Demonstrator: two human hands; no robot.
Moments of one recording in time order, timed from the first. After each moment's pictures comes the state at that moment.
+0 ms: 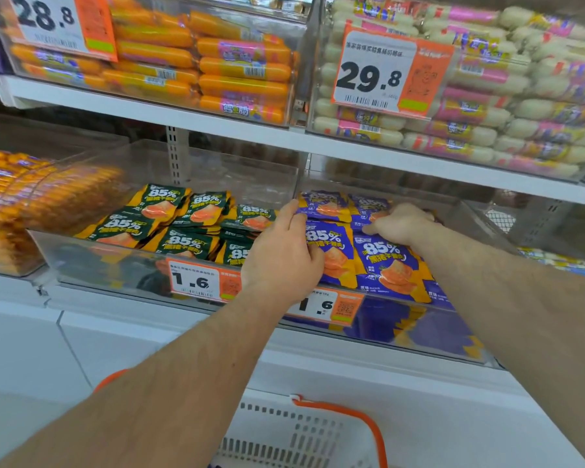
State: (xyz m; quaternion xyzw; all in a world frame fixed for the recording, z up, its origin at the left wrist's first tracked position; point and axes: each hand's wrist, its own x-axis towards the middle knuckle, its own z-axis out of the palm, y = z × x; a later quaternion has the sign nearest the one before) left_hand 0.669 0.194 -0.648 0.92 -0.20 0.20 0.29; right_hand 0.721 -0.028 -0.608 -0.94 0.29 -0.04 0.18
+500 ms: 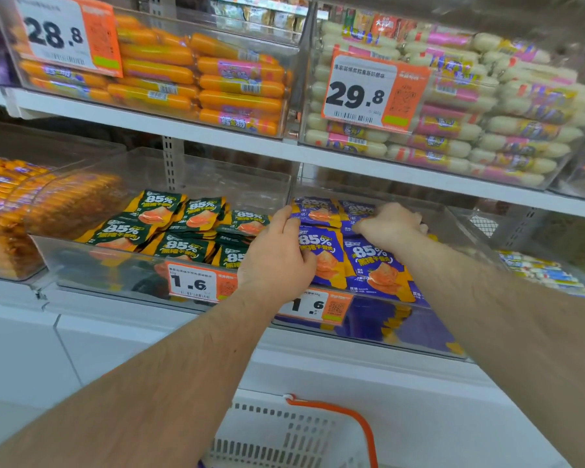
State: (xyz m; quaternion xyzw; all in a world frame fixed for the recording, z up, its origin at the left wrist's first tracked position) left_hand 0.673 0.194 -0.648 0.91 -0.20 0.18 0.30; right_hand 0.694 -0.001 -0.597 -0.94 0.28 -0.13 0.16
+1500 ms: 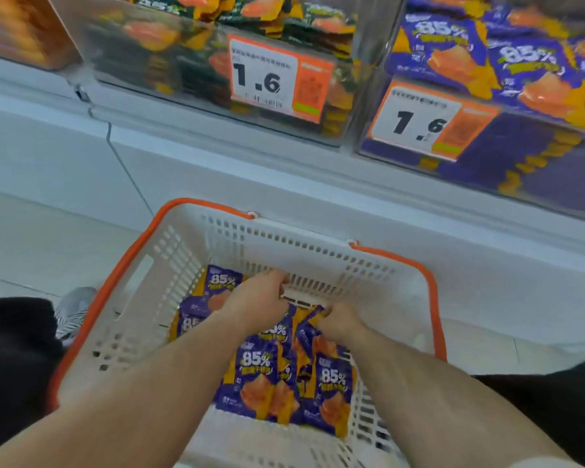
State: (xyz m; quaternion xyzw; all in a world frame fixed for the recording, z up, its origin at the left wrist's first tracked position) left_hand 0.557 0.308 -0.900 0.92 -0.12 -0.26 0.25; right_hand 0.534 0.122 -0.987 -0.89 0.19 0.33 0.26
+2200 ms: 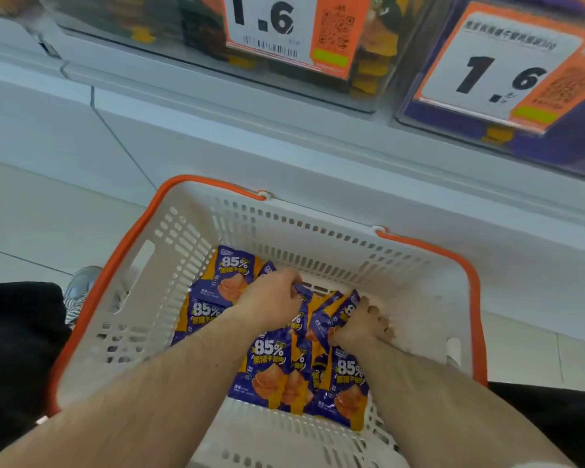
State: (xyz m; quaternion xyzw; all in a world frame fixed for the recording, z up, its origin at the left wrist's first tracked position) left_hand 0.564 0.307 -0.942 0.90 -0.07 -0.33 0.27; right_hand 0.517 0.124 -1.032 -0.88 0.30 0.34 0.09
